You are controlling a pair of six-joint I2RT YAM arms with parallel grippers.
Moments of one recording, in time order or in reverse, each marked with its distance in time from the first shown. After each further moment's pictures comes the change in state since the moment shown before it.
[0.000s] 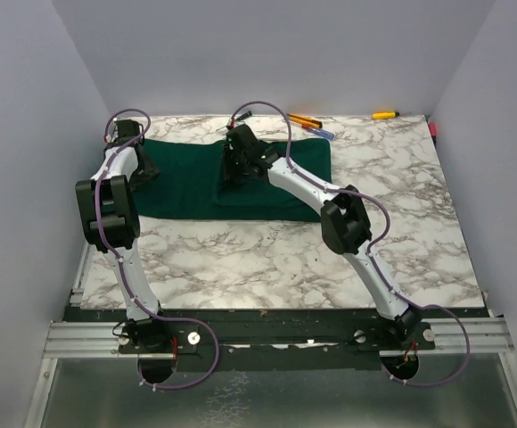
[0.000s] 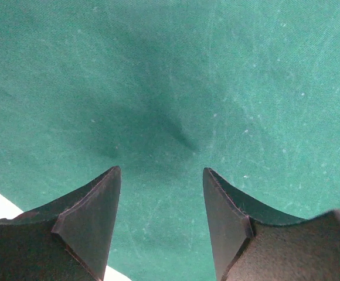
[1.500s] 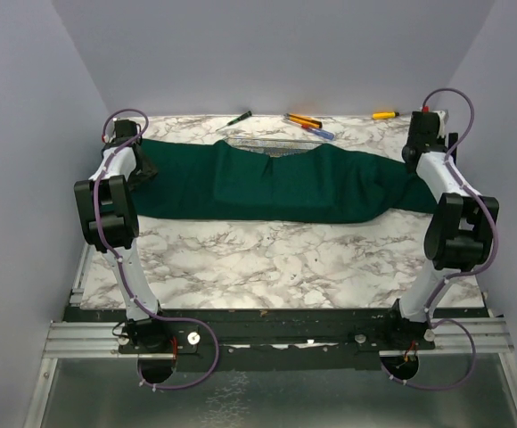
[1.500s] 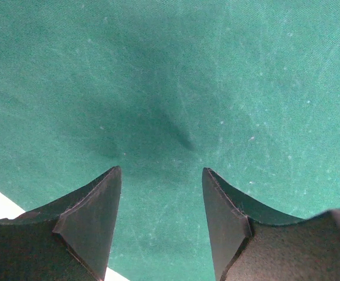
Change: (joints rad) left arm 0.013 0.003 0.003 0.006 -0.001 0.012; right arm -0.861 -0.667 -0.903 0.152 0.673 -0.592
